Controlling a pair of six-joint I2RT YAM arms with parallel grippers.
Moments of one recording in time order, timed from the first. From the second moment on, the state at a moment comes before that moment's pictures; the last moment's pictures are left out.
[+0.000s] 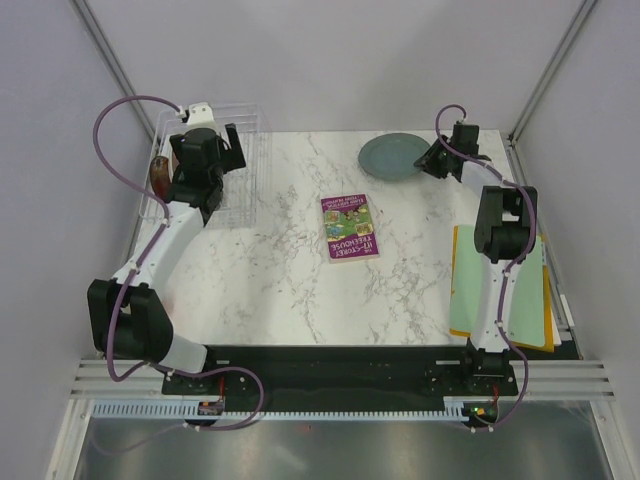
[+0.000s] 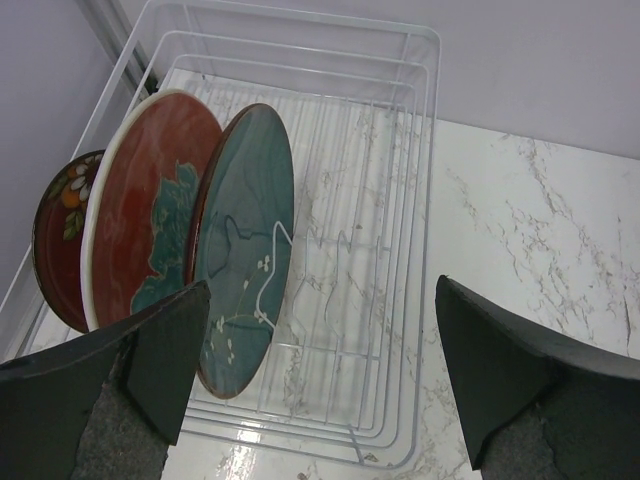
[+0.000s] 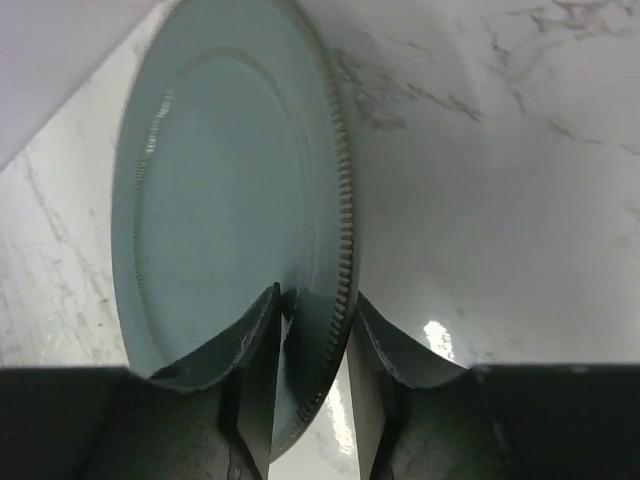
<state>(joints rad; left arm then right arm) -0.18 1.46 1.25 -0.08 -0.39 -0.15 -0.04 2.33 1.81 -0.14 -0.24 0.62</state>
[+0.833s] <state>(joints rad) -0.08 1.70 1.32 -0.08 -0.49 -0.12 -0.09 1.90 1.41 -0.14 -0.18 0.52</state>
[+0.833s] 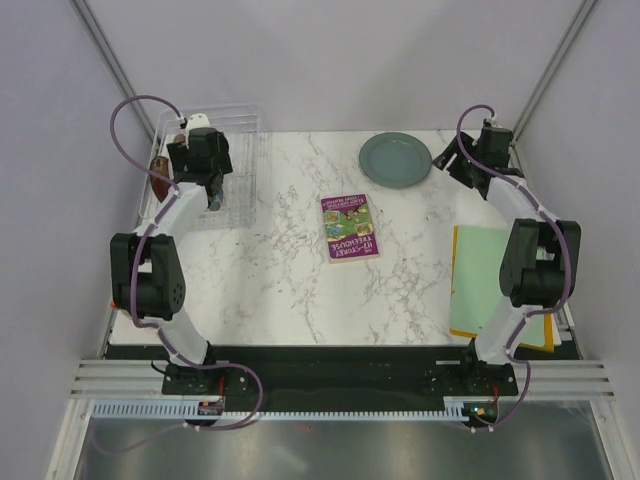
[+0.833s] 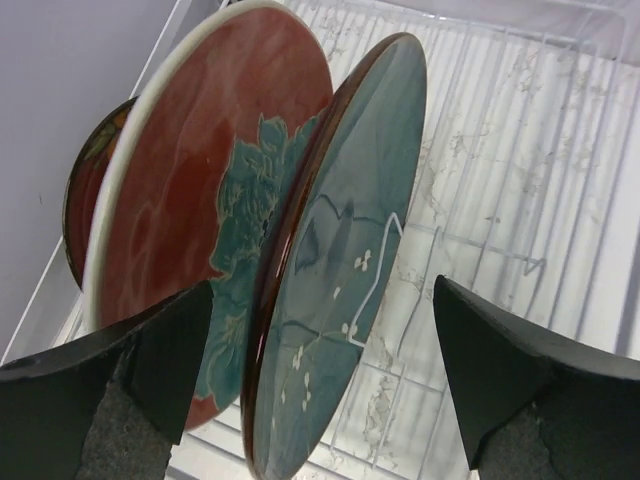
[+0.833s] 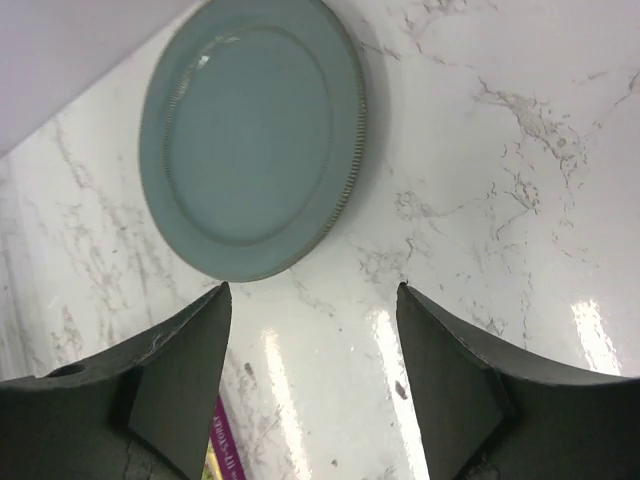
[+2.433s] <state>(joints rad) -0.21 1.30 1.43 -0.35 -0.15 -0.27 0.26 1.53 1.23 -0.05 -0.39 0.48</state>
